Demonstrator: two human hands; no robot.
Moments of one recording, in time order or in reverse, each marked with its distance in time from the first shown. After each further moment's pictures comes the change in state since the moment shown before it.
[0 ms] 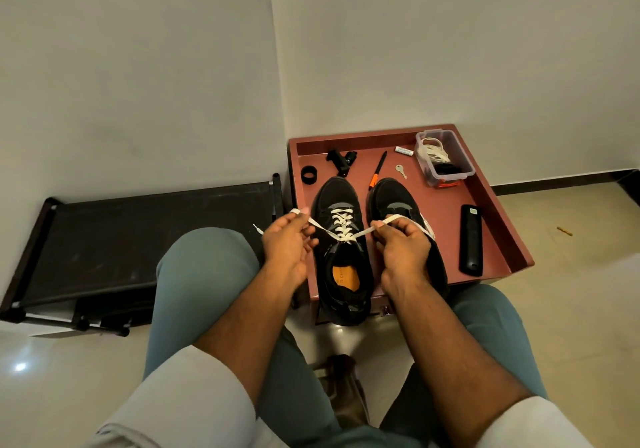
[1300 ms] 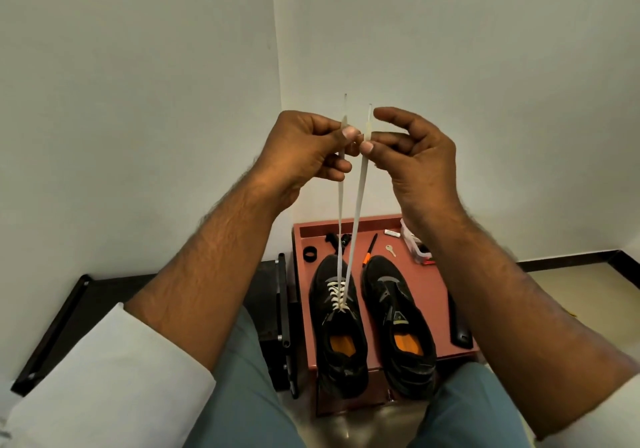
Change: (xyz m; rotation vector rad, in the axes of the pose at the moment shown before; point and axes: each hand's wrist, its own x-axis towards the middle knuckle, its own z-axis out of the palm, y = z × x) left_hand -0.163 0.202 0.095 0.642 -0.551 0.837; right_hand -0.126 -0.221 0.042 -0.131 -0.569 -0.893
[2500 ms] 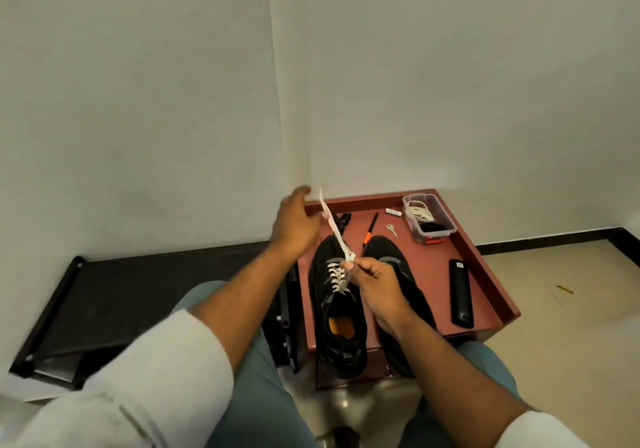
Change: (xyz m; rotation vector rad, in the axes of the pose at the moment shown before) left_hand -0.007 -0.172 0.026 0.400 0.094 -0.290; right_hand -0.110 0.199 -0.015 -0.044 -0.117 0.615
